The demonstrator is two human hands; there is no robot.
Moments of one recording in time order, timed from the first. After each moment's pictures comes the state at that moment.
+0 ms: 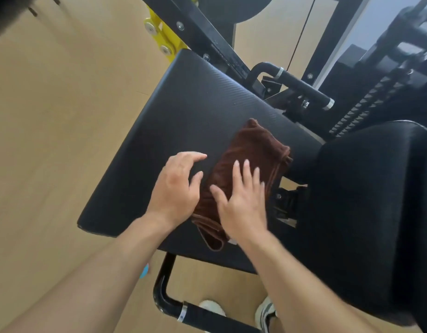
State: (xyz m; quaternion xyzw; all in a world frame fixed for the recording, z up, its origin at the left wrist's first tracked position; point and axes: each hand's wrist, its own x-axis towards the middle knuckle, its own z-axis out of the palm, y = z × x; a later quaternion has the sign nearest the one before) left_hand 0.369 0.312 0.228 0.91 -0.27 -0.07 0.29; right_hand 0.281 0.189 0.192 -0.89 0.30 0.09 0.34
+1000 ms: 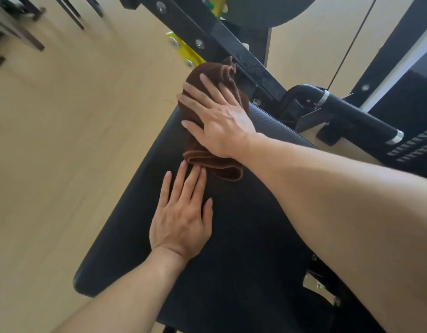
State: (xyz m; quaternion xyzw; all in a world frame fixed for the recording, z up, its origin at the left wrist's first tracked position) left_hand 0.427 0.284 0.188 0.96 -0.28 0.03 -0.06; right_hand 0.548 0.101 0.186 -0.97 -0.09 -0.07 0.22
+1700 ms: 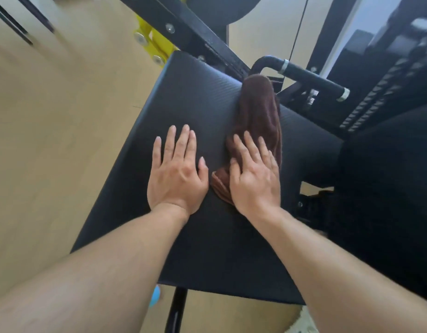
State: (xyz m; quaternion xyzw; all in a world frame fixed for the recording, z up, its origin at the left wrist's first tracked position) left_hand 0.428 0.292 0.179 0.95 -0.29 0.06 -0.03; right_hand 0.346 0.161 0.151 -0.90 0.29 -0.06 0.32
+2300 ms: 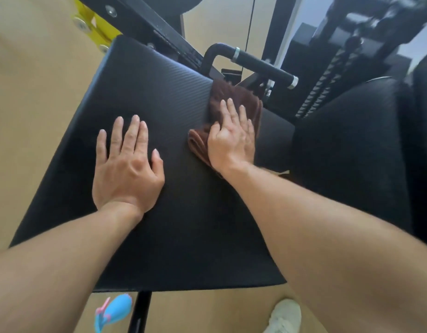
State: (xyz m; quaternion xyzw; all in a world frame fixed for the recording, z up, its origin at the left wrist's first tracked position) left_hand 0.429 0.294 0.177 0.95 -0.29 0.07 -0.03; right_hand 0.378 0.103 0.132 -0.88 0.37 -0.06 0.30
